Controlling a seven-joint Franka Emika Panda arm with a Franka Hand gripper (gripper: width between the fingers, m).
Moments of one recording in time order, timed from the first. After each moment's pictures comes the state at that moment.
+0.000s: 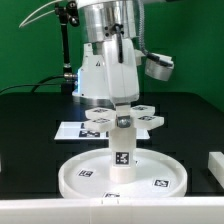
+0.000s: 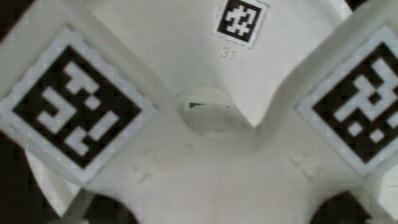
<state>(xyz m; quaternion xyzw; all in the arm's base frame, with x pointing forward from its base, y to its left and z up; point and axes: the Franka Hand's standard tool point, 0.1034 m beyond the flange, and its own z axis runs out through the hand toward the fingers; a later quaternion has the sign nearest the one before) 0.569 -0.008 0.096 -0.67 0.74 0.01 0.09</state>
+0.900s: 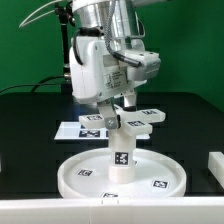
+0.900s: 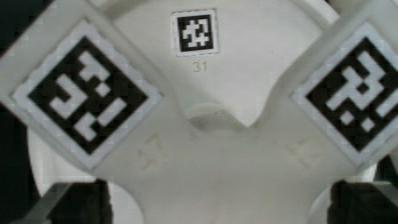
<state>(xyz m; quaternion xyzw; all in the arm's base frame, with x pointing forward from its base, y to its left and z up) 0.568 -0.007 0.096 -0.52 0.85 0.03 0.11</state>
